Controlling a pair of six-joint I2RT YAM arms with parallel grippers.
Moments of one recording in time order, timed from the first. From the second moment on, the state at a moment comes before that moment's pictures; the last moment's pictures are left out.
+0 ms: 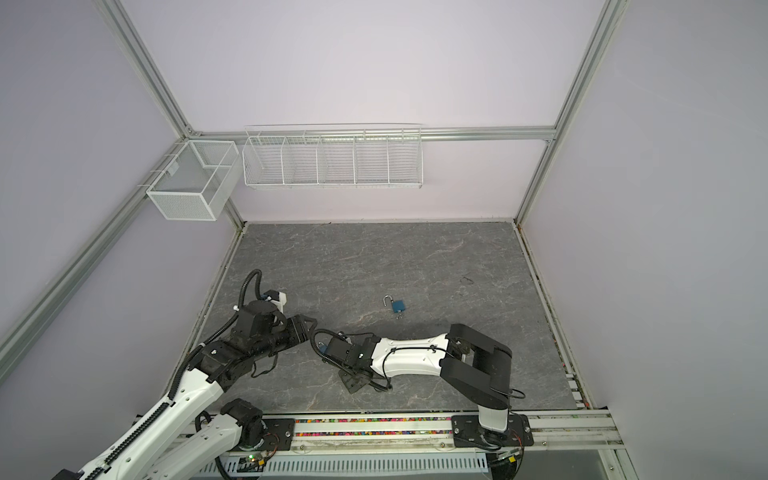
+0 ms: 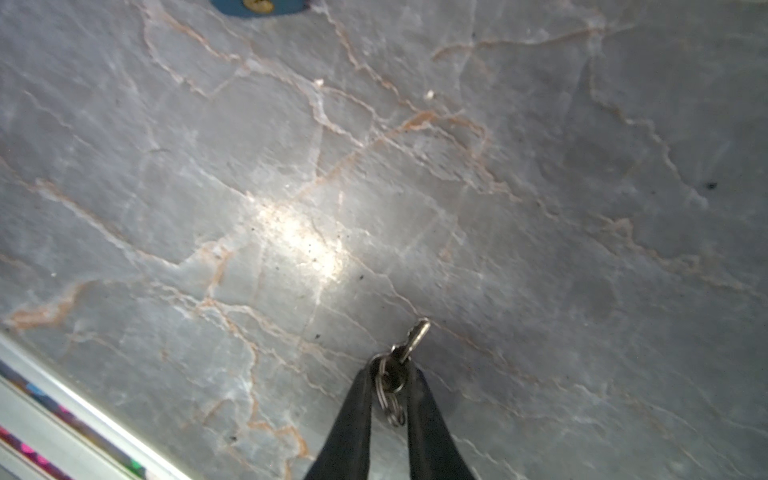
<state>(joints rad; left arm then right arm) -0.50 0.78 0.61 -0.57 0.09 -0.76 1.27 1.83 1.12 -0.56 0.09 0.58</state>
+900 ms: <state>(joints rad) -0.51 0.80 0.59 -0.45 0.29 -0.97 1.27 1.44 0.95 -0.43 0.19 0.20</state>
